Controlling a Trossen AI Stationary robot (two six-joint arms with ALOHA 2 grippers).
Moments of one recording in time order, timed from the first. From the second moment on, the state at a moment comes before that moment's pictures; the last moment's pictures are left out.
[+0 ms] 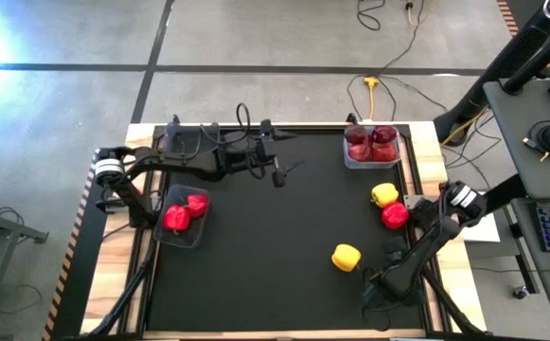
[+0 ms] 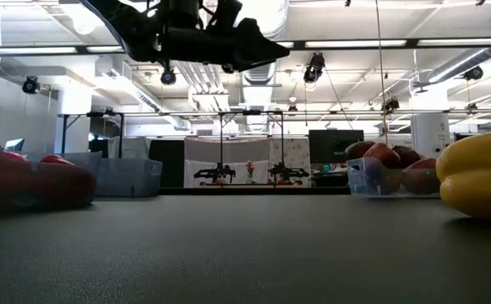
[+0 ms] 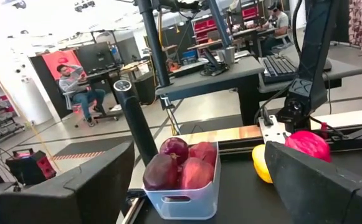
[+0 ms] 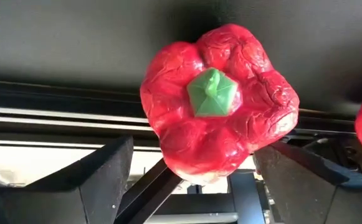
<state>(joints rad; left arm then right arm) 0.27 1.68 1.00 0.72 0.03 0.27 0.83 1.80 1.08 -1.37 -0.37 0.53</state>
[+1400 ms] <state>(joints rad) 0.25 1.55 0.95 0.57 0.25 0.22 0.76 1.76 1.11 -1.45 -0.03 0.44</state>
